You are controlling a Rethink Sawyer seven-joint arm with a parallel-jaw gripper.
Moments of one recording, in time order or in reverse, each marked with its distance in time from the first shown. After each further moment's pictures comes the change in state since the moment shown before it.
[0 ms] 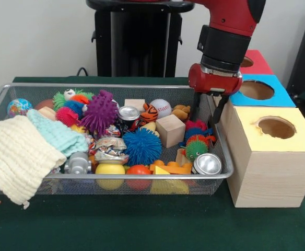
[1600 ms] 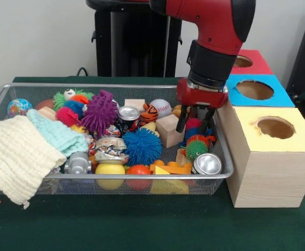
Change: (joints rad) arm -0.020 0.096 -0.012 -0.033 0.035 -0.003 0.003
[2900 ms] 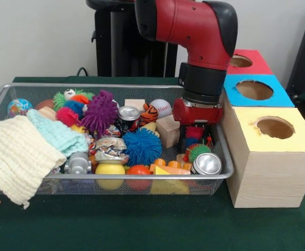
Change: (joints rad) arm -0.136 0.049 0.133 -0.004 -0.240 -0.262 0.000
